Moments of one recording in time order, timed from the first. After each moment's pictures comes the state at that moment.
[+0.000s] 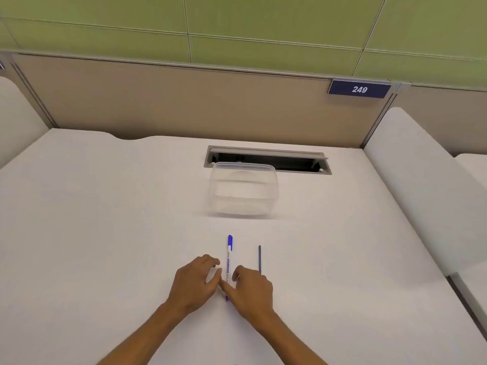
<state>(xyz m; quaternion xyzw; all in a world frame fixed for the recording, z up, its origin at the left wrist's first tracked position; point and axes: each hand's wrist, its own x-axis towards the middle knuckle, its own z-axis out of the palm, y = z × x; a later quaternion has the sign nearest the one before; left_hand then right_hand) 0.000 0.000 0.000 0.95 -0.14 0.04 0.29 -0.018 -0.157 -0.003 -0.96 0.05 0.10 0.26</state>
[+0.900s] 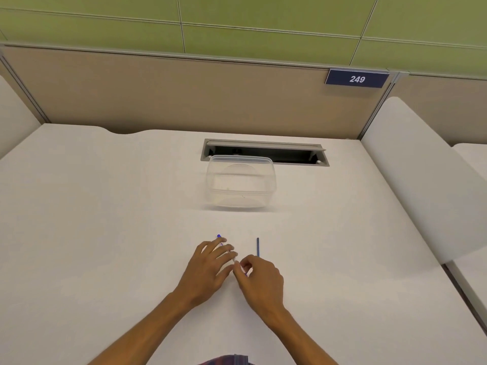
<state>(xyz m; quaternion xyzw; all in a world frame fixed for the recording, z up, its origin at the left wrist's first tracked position) 0.002 -0.020 0.024 0.93 -0.30 0.09 0.22 -0.030 -0.175 0.021 -0.94 0.09 0.00 0.33</state>
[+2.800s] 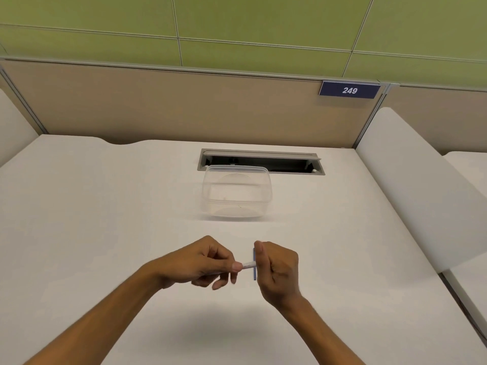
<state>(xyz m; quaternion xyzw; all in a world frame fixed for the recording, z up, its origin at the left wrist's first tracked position) 0.025 -0.013 0.152 0.72 -0.23 -0.40 0.52 -0.017 -0.200 0.110 -0.84 -0.13 -0.33 0.42</state>
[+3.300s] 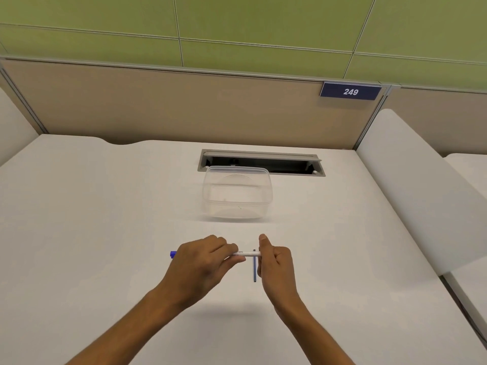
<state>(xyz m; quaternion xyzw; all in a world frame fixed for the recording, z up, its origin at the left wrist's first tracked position) 0.001 -0.024 0.135 0.88 -0.37 0.20 0.21 -0.017 -0.193 0.108 -0.77 0.15 -0.05 0.61</state>
